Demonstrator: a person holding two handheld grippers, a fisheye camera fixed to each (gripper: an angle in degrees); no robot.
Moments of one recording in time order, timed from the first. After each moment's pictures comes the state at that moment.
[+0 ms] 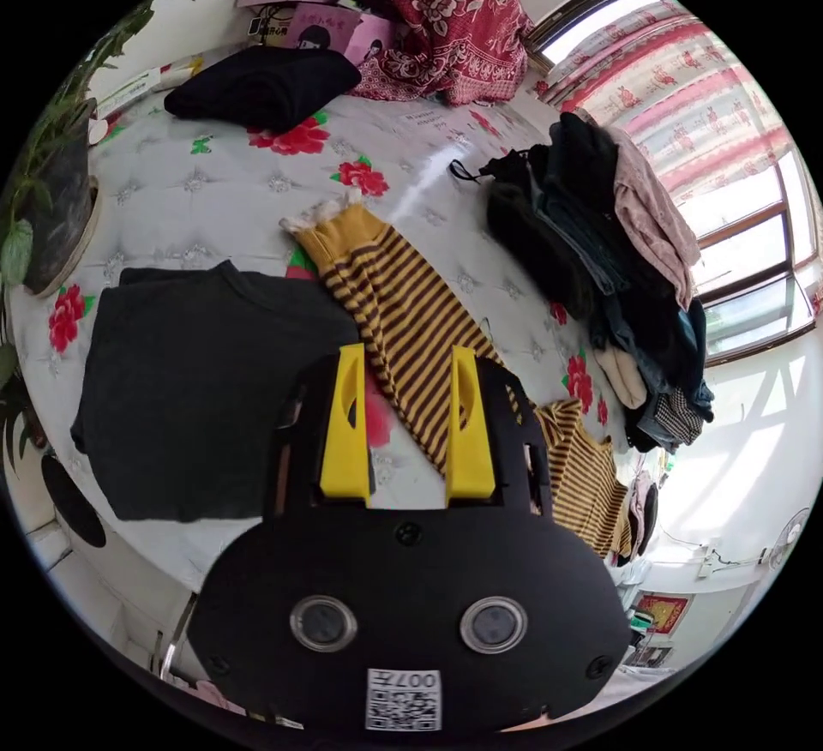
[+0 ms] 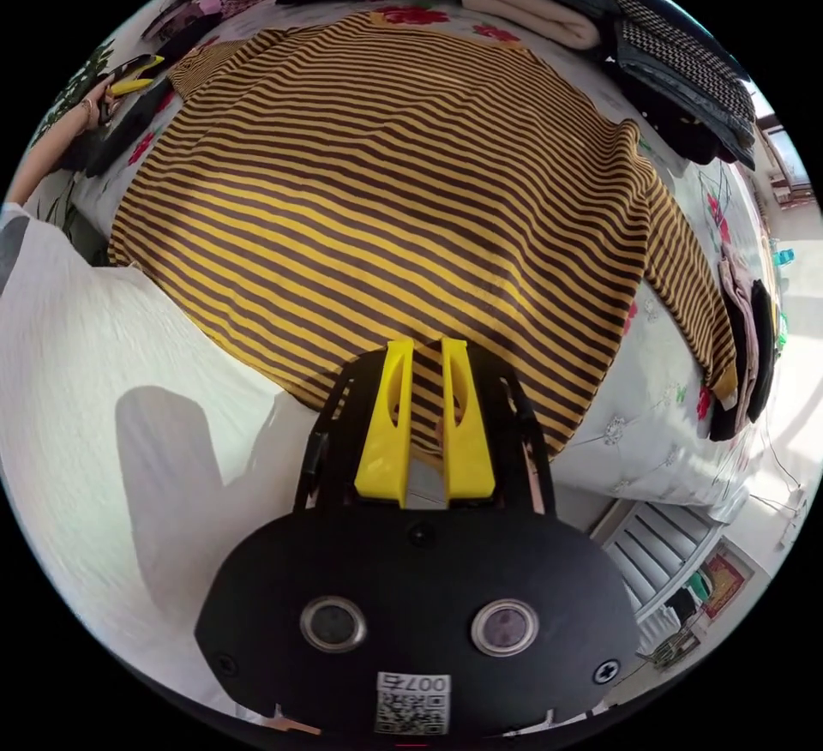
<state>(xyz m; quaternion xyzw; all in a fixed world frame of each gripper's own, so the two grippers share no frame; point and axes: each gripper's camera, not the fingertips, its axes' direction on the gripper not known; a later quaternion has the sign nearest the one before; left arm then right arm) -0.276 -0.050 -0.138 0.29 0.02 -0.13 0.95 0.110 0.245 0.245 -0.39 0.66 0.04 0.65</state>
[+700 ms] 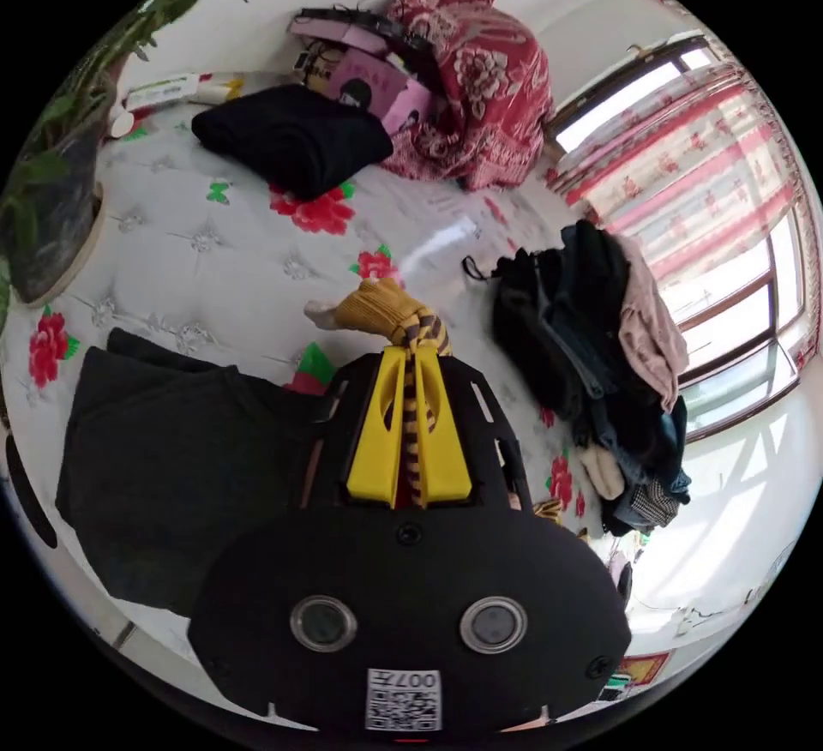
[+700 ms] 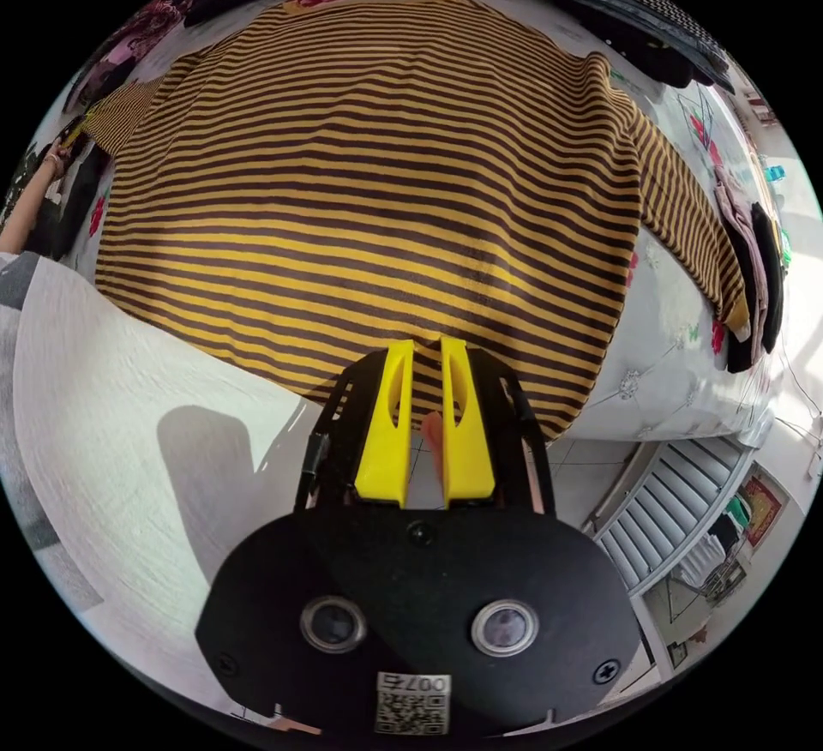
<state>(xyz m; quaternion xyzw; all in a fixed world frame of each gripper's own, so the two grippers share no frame) -0.334 -0.057 -0.161 0.42 0.06 -0.17 0.89 0.132 0.229 0.230 -0.36 0.67 0.16 0.63</state>
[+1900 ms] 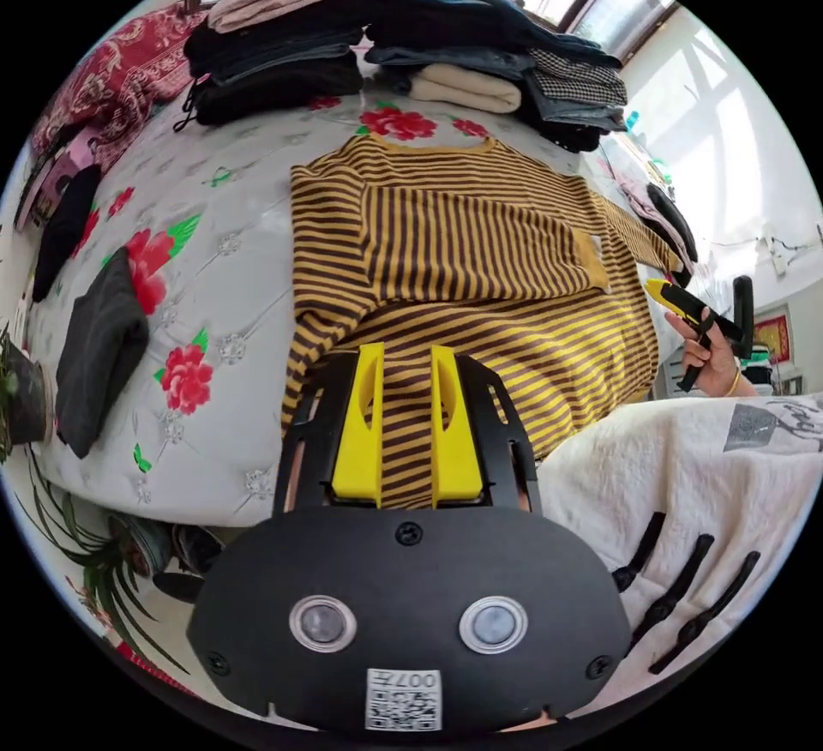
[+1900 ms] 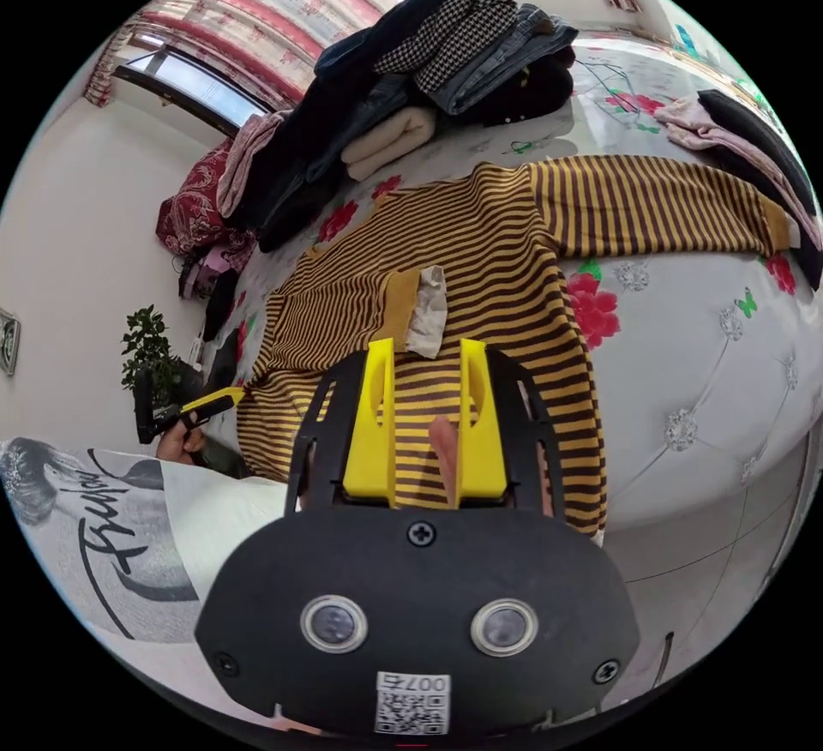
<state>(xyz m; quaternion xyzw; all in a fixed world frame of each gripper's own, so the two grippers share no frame) 0.054 0.160 0.182 0.13 -0.10 0.21 0.96 0.090 0.256 0.030 -0.05 0.54 0.11 0.84</state>
